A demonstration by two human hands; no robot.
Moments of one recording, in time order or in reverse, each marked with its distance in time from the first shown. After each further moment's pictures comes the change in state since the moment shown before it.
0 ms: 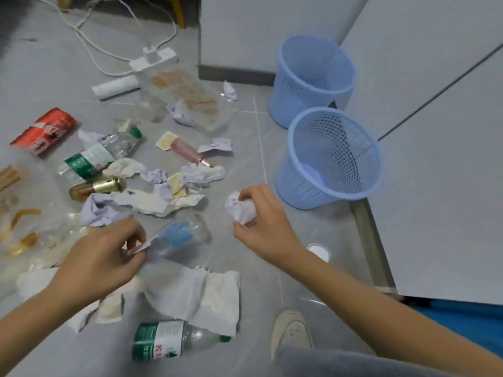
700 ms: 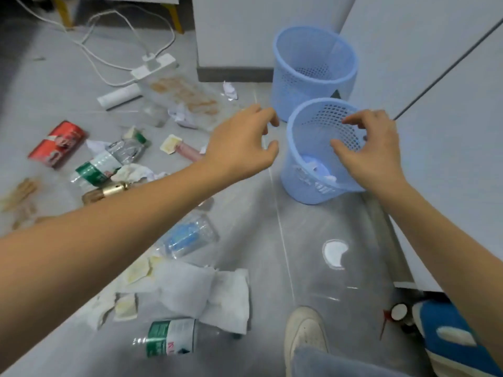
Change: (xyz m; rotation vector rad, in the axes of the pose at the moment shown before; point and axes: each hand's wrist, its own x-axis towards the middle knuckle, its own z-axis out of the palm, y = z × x) left_hand 0.194 0.189 -0.005 -0.067 0.175 0.265; right_hand 0.049 0.068 -0.166 -0.314 0.435 0.126
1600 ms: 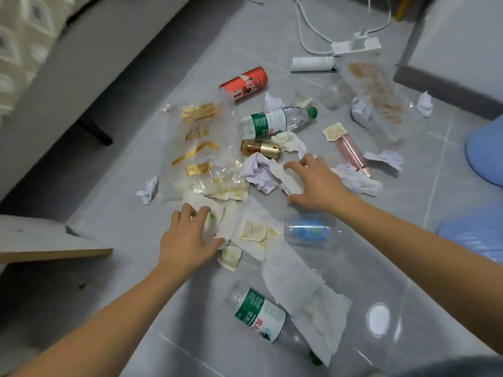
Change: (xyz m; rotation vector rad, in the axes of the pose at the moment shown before) left_hand -0.375 -0.212 0.004 0.208 -0.127 -1.080; right_hand -0.062 -0.223 0.329 -0.299 -0.881 -0.733
